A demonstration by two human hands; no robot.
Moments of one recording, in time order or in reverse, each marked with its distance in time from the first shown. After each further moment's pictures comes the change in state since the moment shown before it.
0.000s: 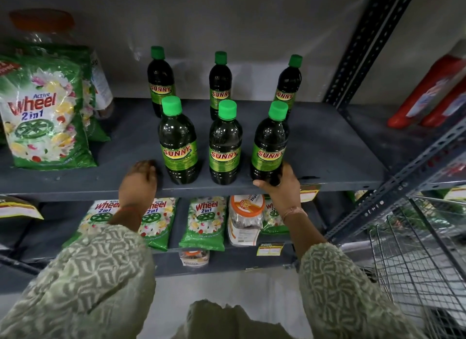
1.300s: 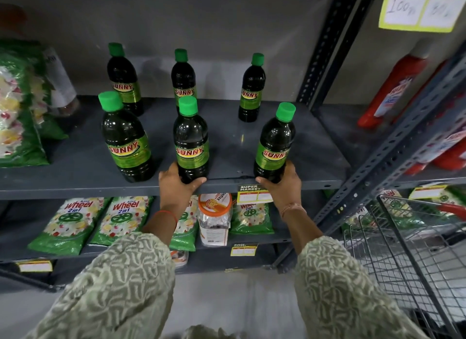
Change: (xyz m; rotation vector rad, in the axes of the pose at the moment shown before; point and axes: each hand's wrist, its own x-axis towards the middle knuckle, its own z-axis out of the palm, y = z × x) left_hand -0.056 0.144 0.080 -0.371 -0.010 -0.070; right_hand 0.030 0.048 -0.085 -0.016 0.070 0.022
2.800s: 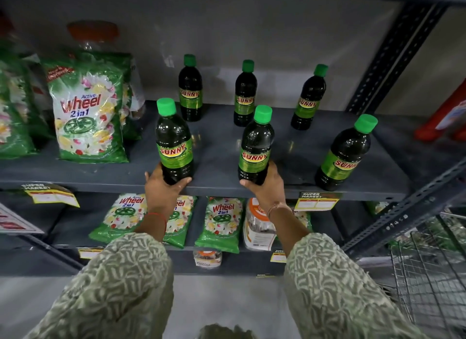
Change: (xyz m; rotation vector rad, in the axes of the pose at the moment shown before) left_hand 0.034 -0.091 -0.134 -0.040 0.204 -0.031; right_hand -0.048 -0.086 0.143 0.026 -0.201 -0.079
